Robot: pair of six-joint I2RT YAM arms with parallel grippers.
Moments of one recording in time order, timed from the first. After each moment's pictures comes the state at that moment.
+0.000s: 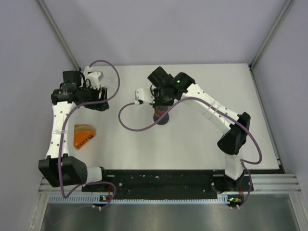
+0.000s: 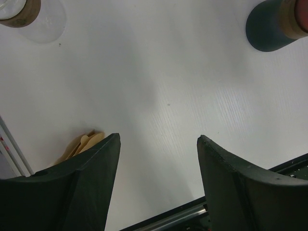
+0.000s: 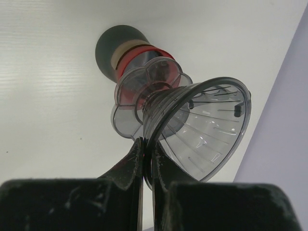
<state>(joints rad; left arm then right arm) 0.13 1.33 1.44 -1.04 0.39 0.31 0.87 1.92 2.09 -1.21 0.09 -0.87</state>
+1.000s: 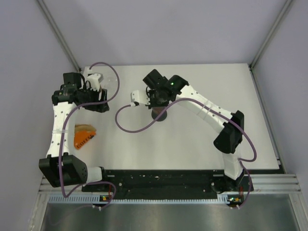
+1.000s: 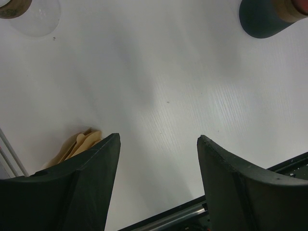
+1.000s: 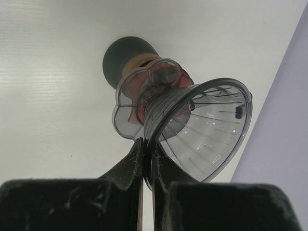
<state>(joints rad) 0.14 1.33 1.40 -1.02 0.40 0.32 0.89 1.97 2.09 -1.15 0.08 -0.89</state>
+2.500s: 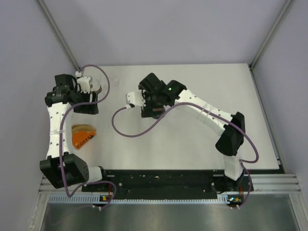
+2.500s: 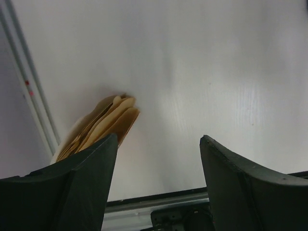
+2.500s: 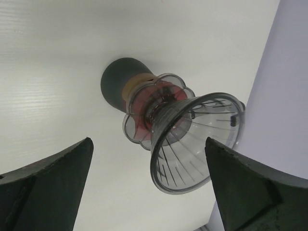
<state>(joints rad) 0.22 1.33 1.40 -1.07 0.28 0.32 0.93 1.95 2.00 -0.99 0.12 -0.90</state>
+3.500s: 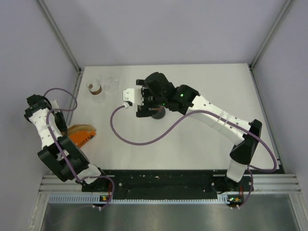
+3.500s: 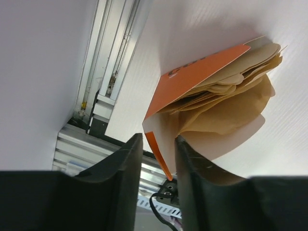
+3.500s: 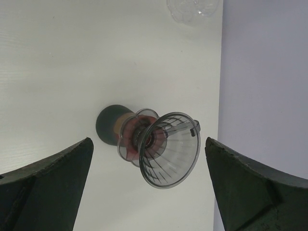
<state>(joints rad) 0.71 1.43 1.26 -1.04 0.03 0.28 1.00 1.75 1.89 -0.77 0.05 -0.83</state>
